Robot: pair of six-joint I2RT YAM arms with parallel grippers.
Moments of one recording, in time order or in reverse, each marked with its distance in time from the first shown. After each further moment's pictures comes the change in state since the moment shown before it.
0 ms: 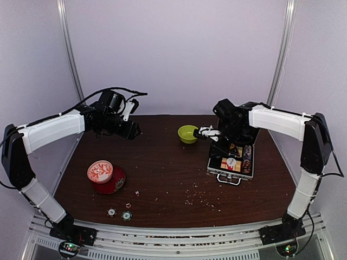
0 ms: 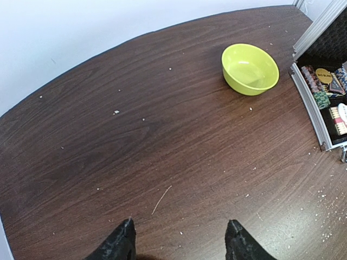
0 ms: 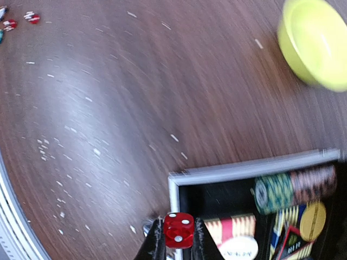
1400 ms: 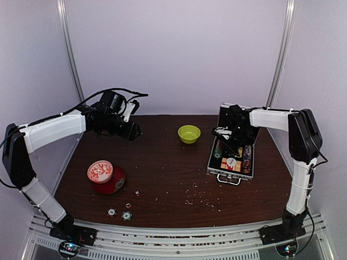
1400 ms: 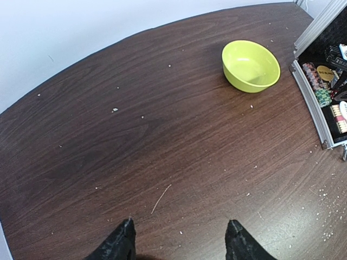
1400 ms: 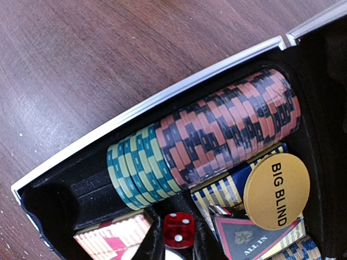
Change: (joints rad) left arm 0.000 0.012 0.000 0.000 0.007 0.006; right arm -0.242 0.176 -0.004 0.098 0.139 0.175
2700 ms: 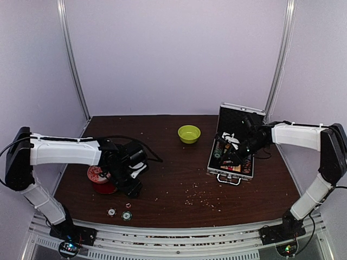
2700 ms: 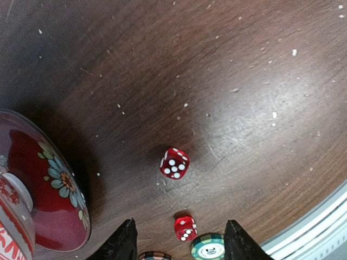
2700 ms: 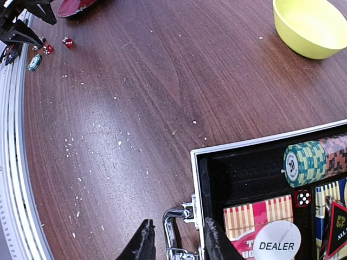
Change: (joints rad) left arm -0.359 -0.014 -0.275 -0.368 -0.015 -0.248; right arm 0.014 -0.414 -0.471 0.251 -0.479 -0.166
